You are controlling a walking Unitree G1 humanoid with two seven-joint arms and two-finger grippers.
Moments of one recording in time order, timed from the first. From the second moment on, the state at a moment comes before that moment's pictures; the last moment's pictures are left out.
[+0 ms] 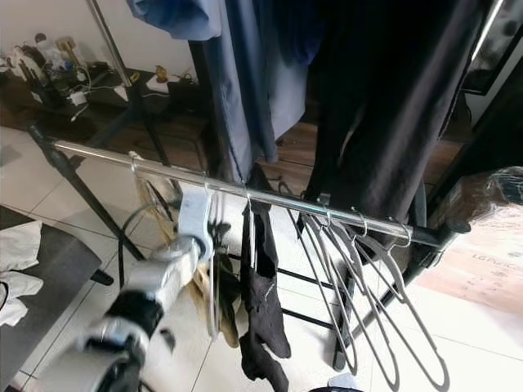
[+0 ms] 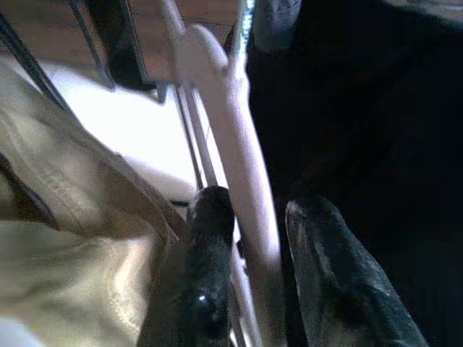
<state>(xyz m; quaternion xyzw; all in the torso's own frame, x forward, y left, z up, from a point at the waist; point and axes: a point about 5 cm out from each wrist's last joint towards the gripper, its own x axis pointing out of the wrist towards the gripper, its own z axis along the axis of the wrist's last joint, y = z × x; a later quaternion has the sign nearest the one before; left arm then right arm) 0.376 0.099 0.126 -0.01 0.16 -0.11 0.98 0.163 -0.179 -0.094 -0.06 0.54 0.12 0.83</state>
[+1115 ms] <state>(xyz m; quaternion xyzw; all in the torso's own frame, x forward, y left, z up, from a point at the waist) 0.246 0.169 0.136 0.11 0.01 -0.01 0.99 0.166 -0.181 -0.093 -0.08 0.56 0.12 0.81</state>
